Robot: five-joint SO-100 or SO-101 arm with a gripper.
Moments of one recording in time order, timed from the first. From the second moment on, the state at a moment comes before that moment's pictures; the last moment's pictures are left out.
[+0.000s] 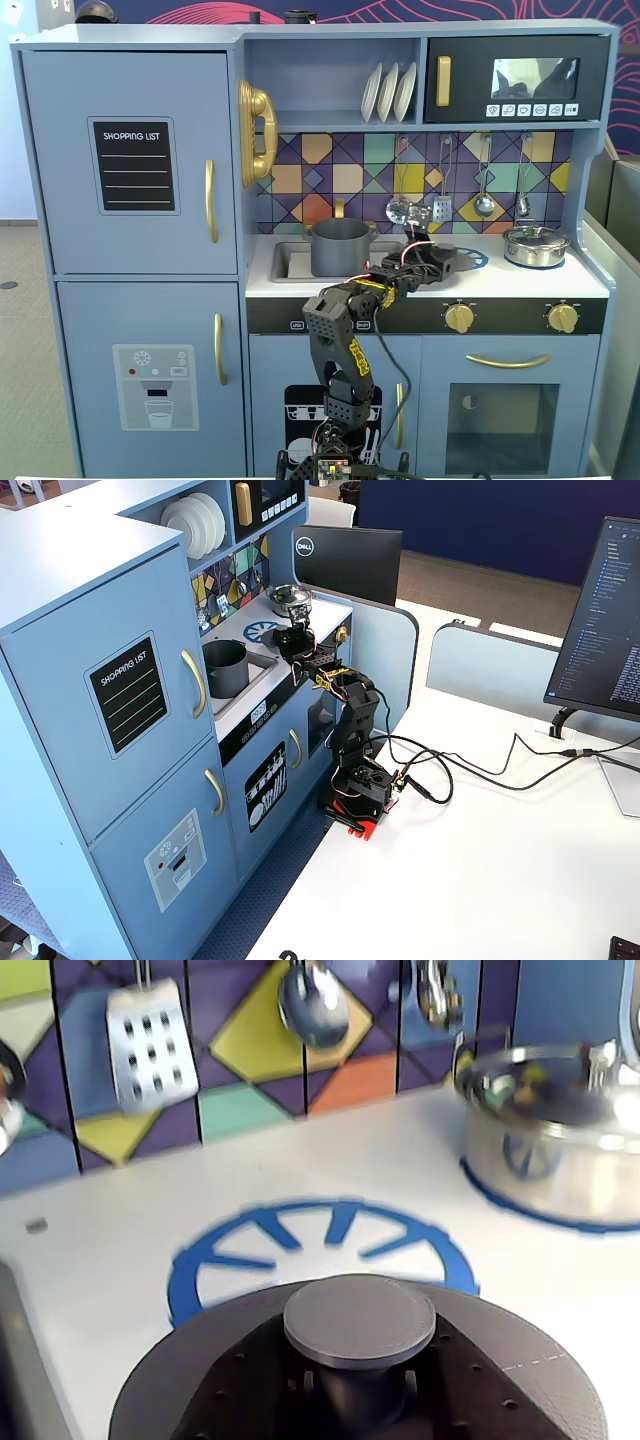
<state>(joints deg) 32.3 108.5 118.7 -13.6 -92.7</state>
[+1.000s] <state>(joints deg) 32.6 120.8 119.4 -8.3 -91.3</state>
